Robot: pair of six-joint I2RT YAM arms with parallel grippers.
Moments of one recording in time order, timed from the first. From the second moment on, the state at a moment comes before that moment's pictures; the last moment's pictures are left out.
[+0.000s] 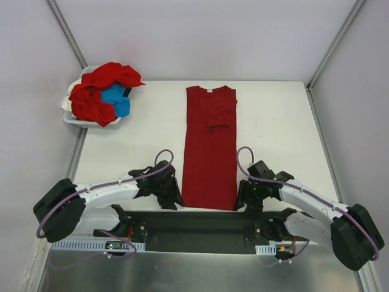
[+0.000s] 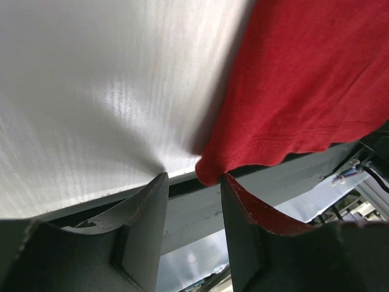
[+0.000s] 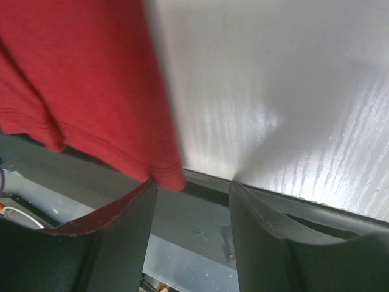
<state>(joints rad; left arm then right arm) -0.86 1.18 0.46 -0.41 0.29 -1.20 0.61 1.02 0.42 -0.71 -0.33 0.80</state>
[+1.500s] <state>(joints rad) -0.82 1.12 0.48 -0.40 0.28 -1.19 0.67 0.98 0.54 -0.79 -0.26 0.81</state>
